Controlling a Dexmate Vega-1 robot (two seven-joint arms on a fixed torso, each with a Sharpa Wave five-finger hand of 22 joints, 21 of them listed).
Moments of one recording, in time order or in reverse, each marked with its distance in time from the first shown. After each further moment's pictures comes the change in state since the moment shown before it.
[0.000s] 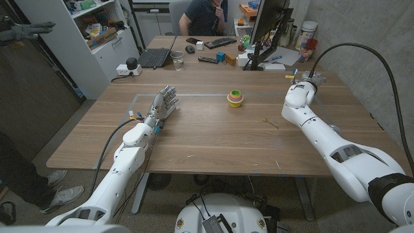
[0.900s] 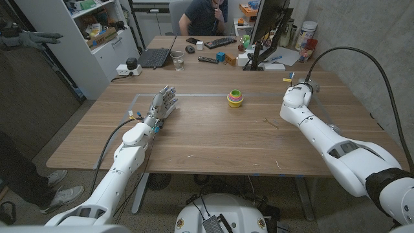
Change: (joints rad) left arm -0.013 -0.003 -0.004 0.025 -0.001 -0.007 -0.008; left_hand 0.000 0.000 -0.004 -0.004 0.000 0.000 0.000 0.000 0.000 0.000 0.000 0.000 0.000 0.000 0.000 0.000 0.000 0.004 0.003 -0.004 0.000; right arm 0.043 0.014 -0.041 0.099 0.064 0.013 0.020; right_hand 0.044 0.013 0.004 -0.021 0.000 0.089 0.018 0.011 0.003 0.086 0.018 0.006 0.000 0.111 -0.021 0.016 -0.005 0.187 0.001 0.043 0.005
